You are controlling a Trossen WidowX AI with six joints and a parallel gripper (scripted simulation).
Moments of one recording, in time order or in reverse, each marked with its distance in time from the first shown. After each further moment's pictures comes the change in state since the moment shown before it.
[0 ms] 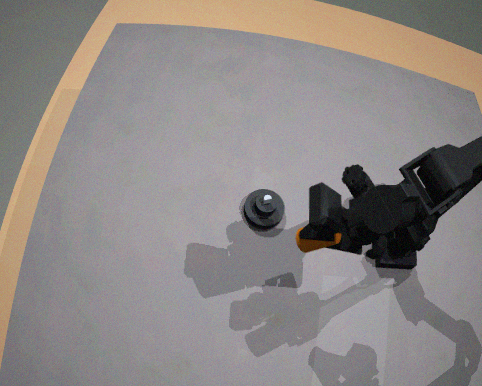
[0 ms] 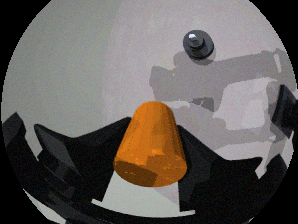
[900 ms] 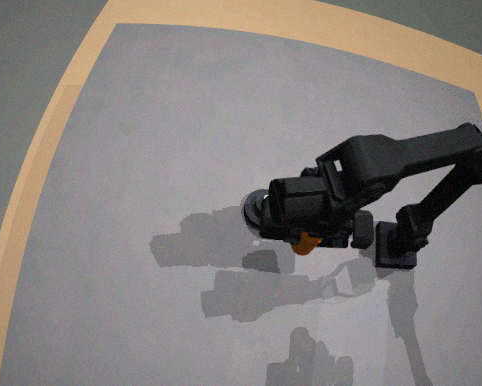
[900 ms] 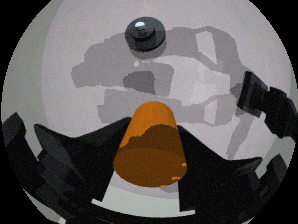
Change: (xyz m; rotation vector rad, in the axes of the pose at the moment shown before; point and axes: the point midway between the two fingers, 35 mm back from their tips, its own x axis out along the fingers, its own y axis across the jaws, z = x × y) arm 0.050 -0.025 0.018 0.007 0.003 -0.573
